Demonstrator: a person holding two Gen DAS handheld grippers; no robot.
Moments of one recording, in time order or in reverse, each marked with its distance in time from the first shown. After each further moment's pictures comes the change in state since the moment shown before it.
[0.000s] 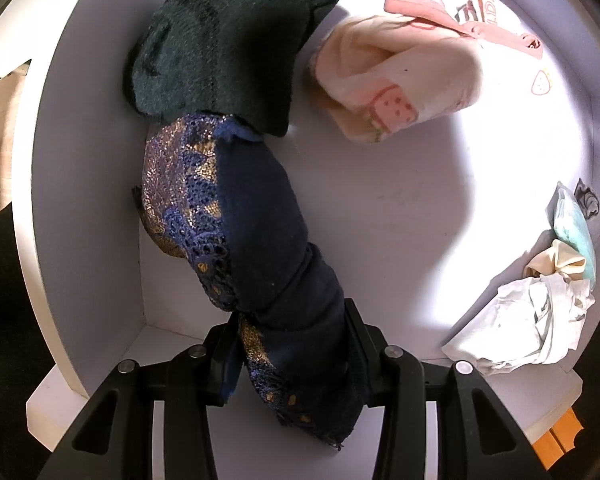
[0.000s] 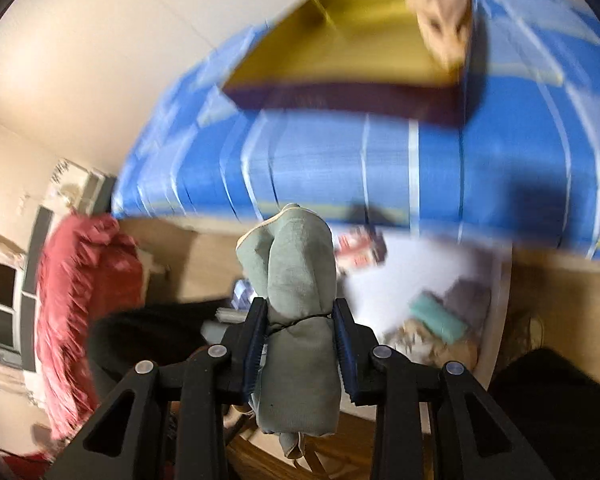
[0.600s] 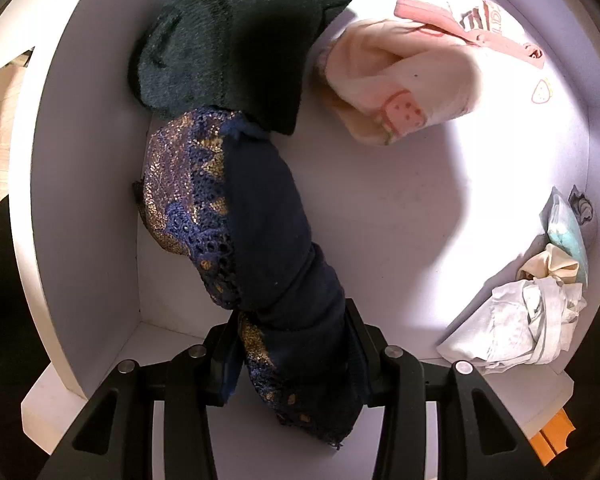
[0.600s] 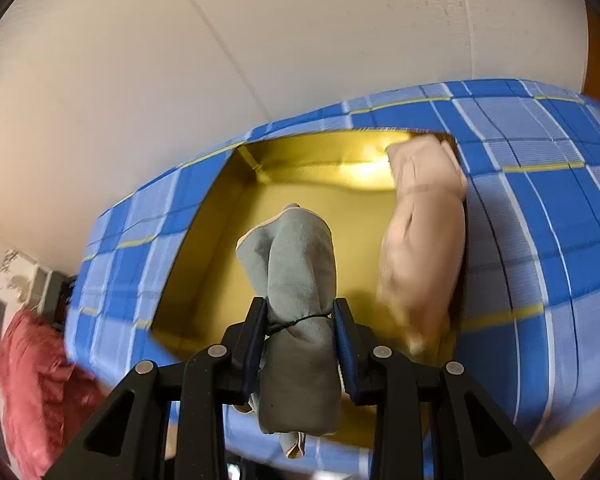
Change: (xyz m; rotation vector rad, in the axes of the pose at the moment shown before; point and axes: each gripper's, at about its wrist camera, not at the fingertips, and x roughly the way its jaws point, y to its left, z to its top) left arm 0.000 0.015 -0.002 -0.010 0.002 -0.036; right arm 0.029 -0.025 0.202 0.145 -0.229 -0.267
